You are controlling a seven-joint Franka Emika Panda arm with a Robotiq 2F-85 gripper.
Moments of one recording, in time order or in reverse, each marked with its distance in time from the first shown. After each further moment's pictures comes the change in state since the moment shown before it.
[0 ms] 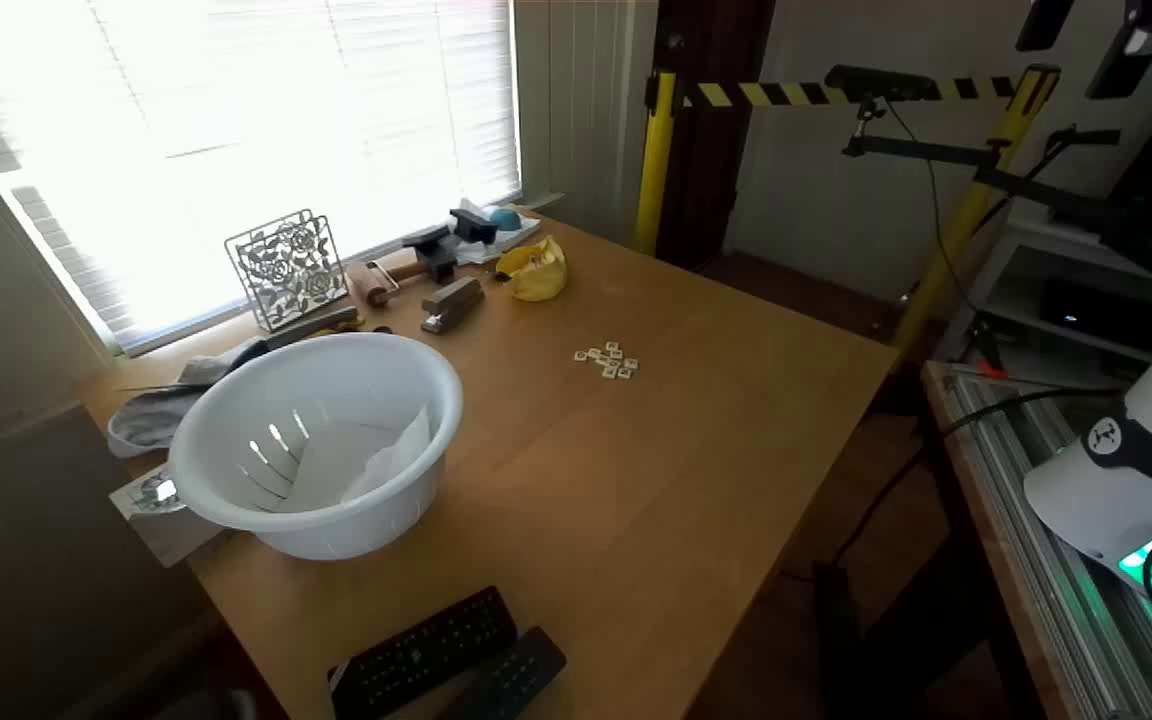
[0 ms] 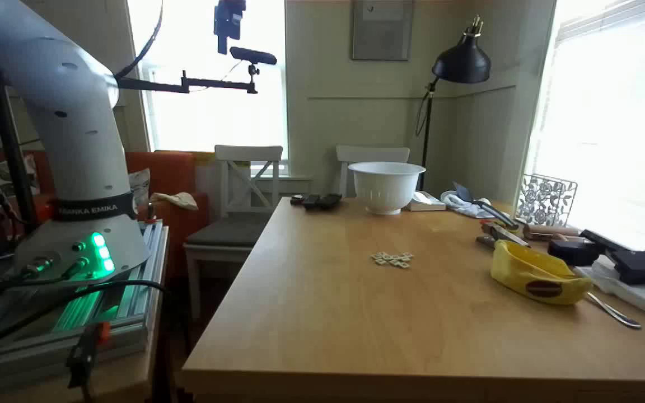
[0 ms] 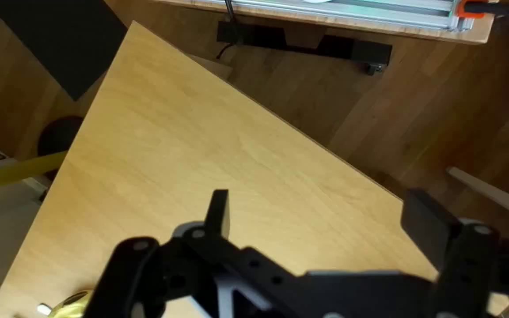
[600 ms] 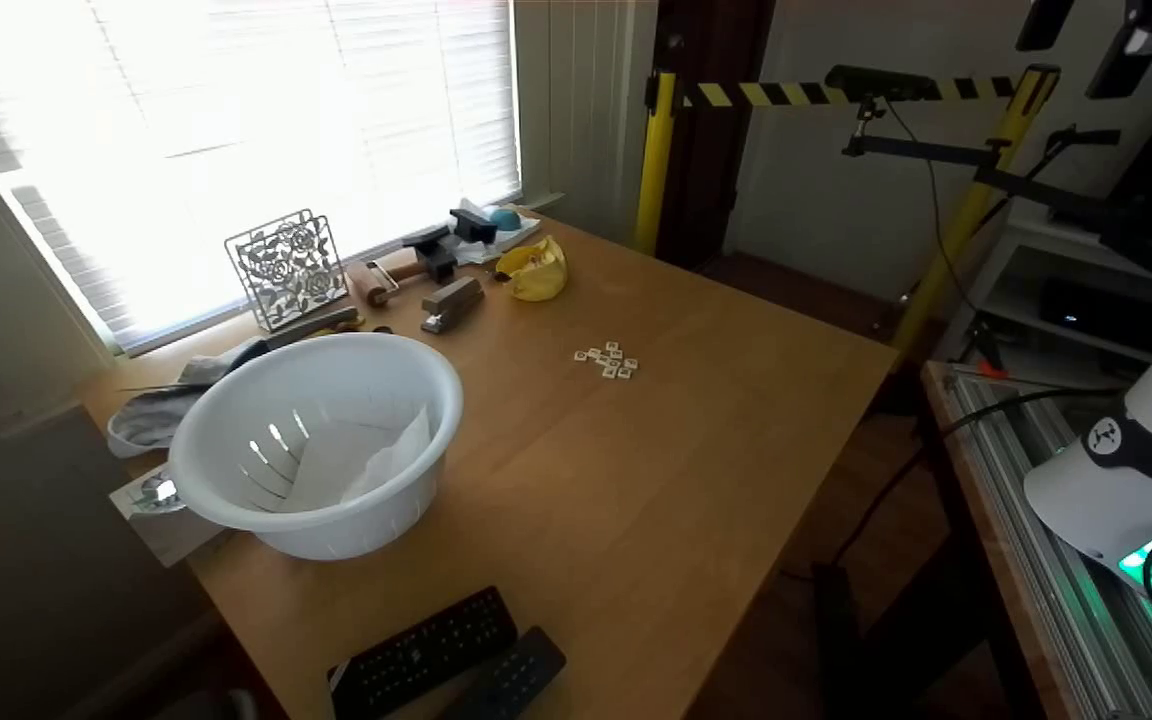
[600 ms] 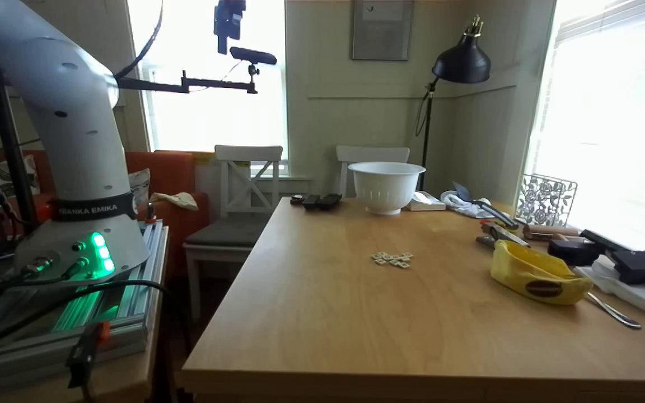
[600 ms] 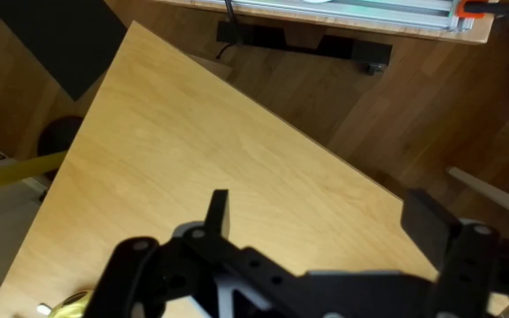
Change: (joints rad) arm 0.001 0.000 -0.001 0.000 0.000 0.000 0.000
